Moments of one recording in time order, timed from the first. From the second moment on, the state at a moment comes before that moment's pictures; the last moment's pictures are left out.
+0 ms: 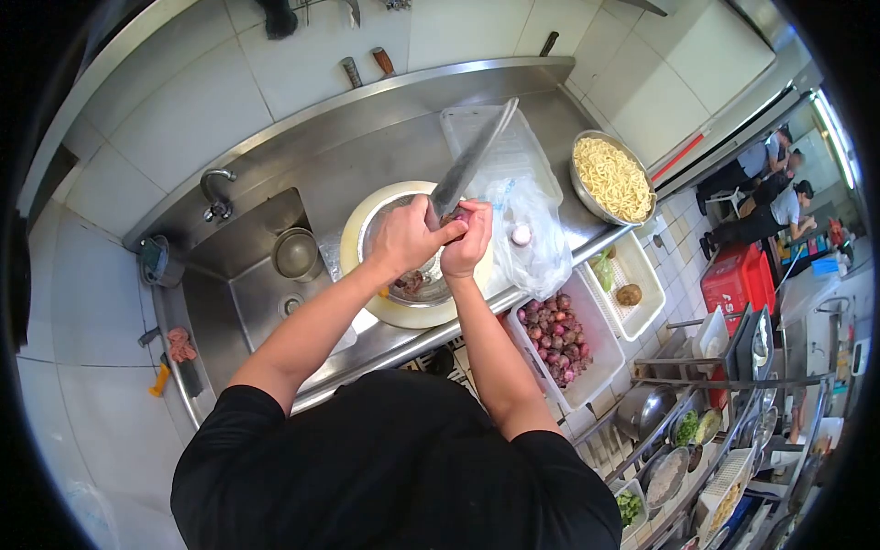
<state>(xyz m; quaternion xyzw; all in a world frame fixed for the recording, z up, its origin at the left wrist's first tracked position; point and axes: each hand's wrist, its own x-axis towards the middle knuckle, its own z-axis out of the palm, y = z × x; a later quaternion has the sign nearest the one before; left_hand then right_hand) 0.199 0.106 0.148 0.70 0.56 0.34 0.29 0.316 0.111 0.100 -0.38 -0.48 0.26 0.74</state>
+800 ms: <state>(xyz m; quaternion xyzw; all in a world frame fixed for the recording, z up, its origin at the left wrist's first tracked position) 0.200 0.119 0.093 0.63 0.52 0.44 0.38 0.322 0.101 0.102 -0.49 -0.39 0.50 0.60</state>
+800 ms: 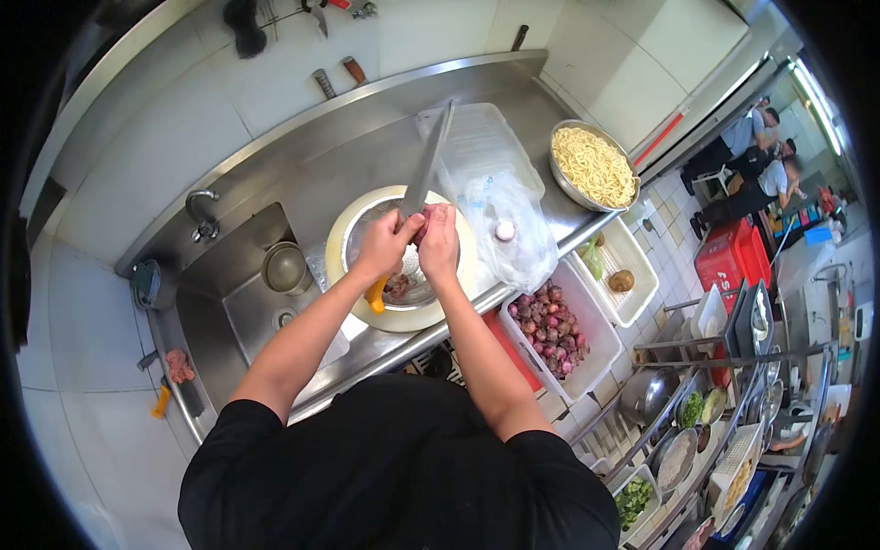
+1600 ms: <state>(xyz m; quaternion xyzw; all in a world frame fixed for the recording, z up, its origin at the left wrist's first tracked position) 0.155 0.116 0.128 0.73 0.64 0.16 0.19 0.397 0.096 0.071 -0.33 -0.31 0.72 0.53</state>
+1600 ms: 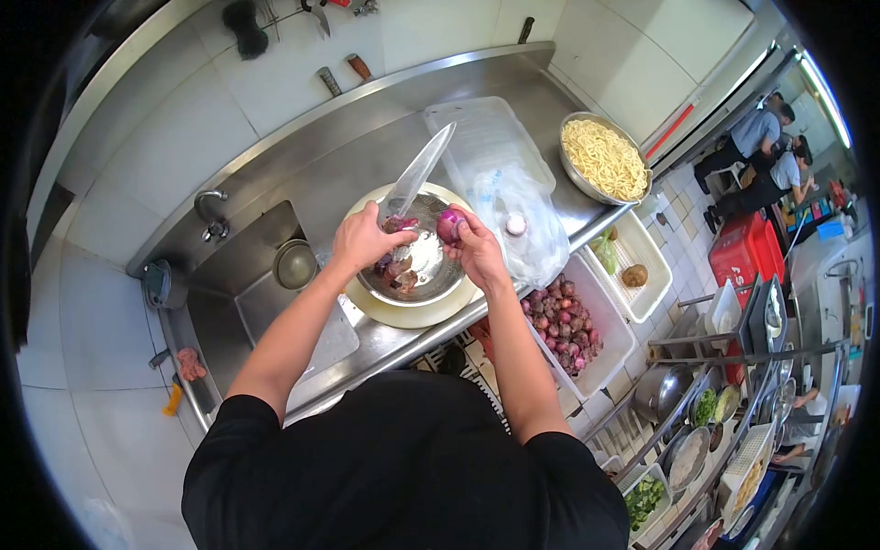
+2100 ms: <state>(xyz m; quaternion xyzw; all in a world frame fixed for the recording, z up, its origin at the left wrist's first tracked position) 0.149 0.145 0.119 0.75 0.56 0.23 0.24 0.398 0.086 0.085 -0.37 -0.32 0.71 0.51</state>
